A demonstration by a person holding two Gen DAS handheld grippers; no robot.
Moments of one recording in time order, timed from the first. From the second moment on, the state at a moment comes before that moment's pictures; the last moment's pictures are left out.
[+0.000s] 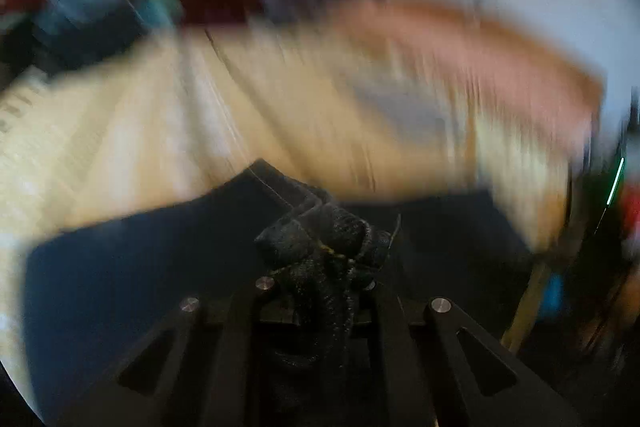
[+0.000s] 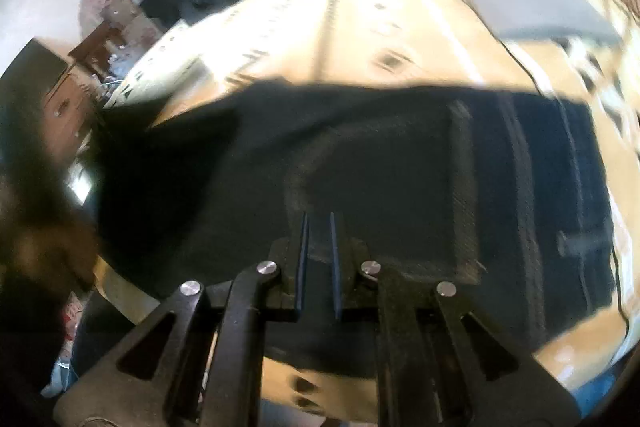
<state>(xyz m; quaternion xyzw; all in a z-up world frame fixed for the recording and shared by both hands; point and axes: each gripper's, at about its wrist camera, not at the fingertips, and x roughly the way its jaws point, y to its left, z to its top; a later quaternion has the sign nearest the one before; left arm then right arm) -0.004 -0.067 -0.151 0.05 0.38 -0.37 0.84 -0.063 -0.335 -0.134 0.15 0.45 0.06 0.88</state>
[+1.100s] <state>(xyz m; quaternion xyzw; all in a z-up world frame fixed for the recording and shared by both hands) 0.006 0.236 -0.149 -0.21 0.42 -0.17 0.87 -0.019 -0.214 -0.151 0.01 0.41 0.20 0.89</state>
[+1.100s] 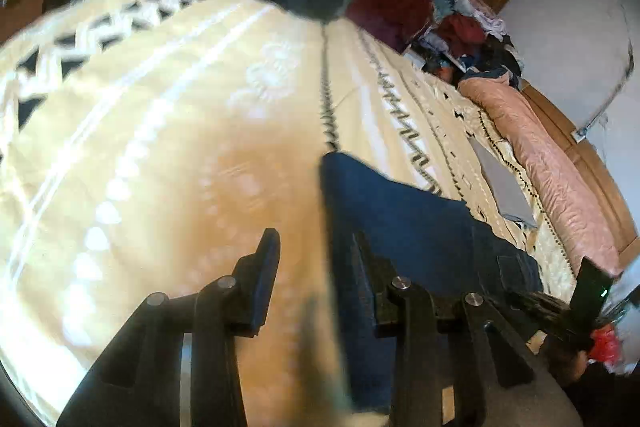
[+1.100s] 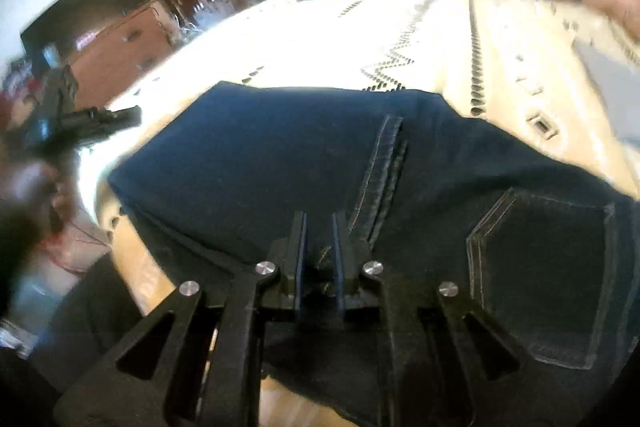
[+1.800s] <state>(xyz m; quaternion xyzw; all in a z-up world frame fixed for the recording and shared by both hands) 0.129 0.173 -0.184 -0.17 0.50 -0.34 0.78 -0.086 -0.024 -0.183 -0.34 0.27 0.19 0.88</state>
